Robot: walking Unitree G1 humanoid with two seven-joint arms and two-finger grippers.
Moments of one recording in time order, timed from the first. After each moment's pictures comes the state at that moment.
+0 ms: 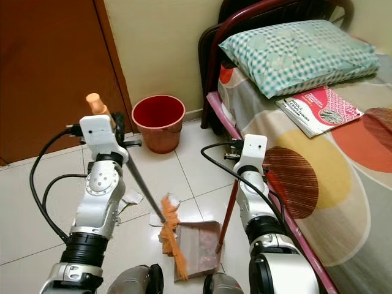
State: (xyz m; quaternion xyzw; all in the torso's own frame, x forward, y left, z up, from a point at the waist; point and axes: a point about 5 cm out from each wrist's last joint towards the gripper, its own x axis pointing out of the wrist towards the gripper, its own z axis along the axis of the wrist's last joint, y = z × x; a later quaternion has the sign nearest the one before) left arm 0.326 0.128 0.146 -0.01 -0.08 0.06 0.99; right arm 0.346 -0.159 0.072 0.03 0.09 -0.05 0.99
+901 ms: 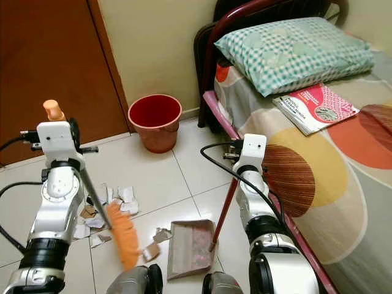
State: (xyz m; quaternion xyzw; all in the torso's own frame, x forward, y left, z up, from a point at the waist) left arm 0.310 0.202 0.133 0.11 -0.08 0.12 0.98; right arm 0.346 -0.158 0.071 0.03 0.09 -0.04 0.99
